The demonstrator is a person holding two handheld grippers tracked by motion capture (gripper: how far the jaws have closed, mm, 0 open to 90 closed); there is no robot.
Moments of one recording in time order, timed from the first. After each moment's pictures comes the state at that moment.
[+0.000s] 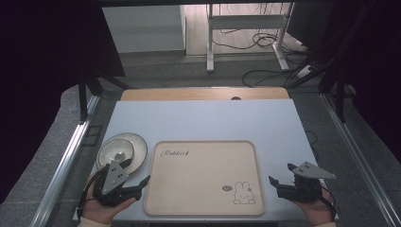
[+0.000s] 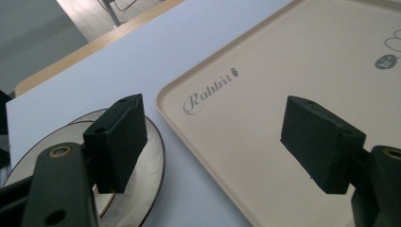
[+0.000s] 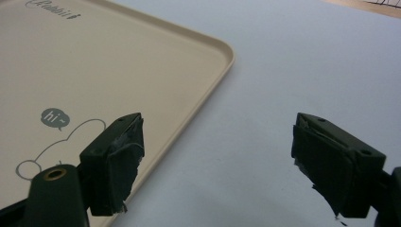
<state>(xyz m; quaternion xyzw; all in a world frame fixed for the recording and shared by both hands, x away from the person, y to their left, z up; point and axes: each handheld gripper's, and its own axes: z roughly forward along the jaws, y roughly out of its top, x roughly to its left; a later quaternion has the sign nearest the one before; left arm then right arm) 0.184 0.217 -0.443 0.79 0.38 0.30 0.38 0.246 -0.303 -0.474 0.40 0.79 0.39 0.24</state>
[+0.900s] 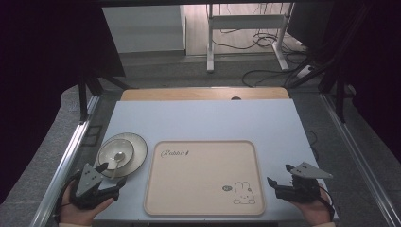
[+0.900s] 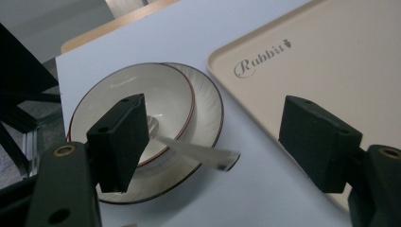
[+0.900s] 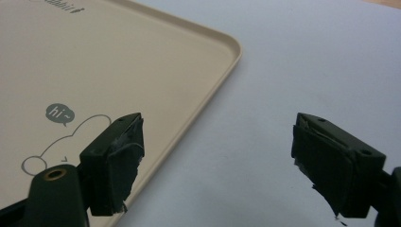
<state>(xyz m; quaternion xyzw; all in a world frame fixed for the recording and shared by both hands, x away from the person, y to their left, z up) 0.175 0.275 -0.465 0.76 0.44 0.31 0.37 0.246 -0.300 -0.477 0.40 0.80 0.39 0.23</state>
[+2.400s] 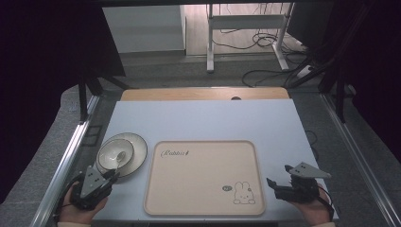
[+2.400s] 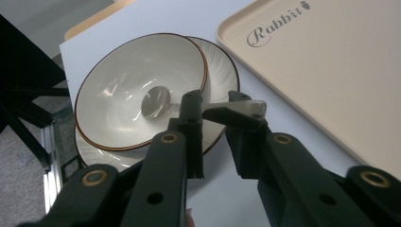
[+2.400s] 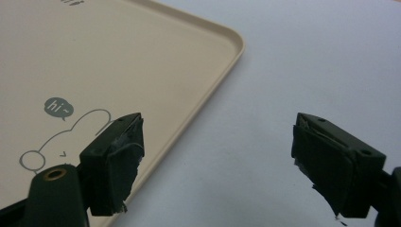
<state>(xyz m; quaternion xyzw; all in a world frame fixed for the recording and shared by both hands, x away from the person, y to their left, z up) 0.179 0.280 -0.480 0.79 0.42 0.32 0.32 0.247 -0.299 -0.479 0.40 0.80 0.38 0.23</state>
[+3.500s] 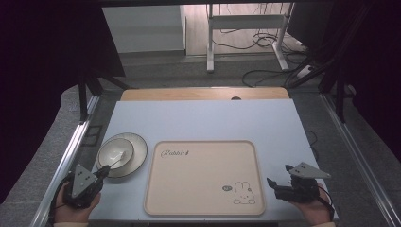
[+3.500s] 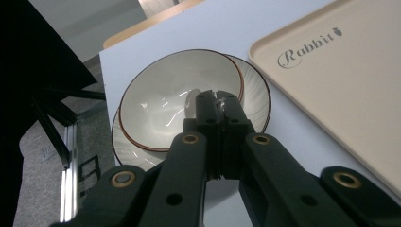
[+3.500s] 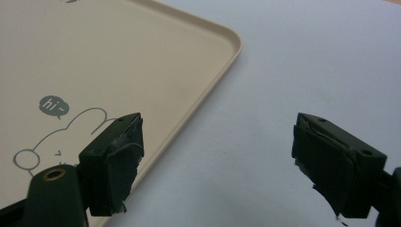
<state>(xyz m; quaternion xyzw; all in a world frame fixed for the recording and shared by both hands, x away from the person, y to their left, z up) 0.175 0.291 -0.472 0.74 0.45 0.36 0.34 0.247 -0.299 -0.480 0.40 0.80 0.38 0.23</state>
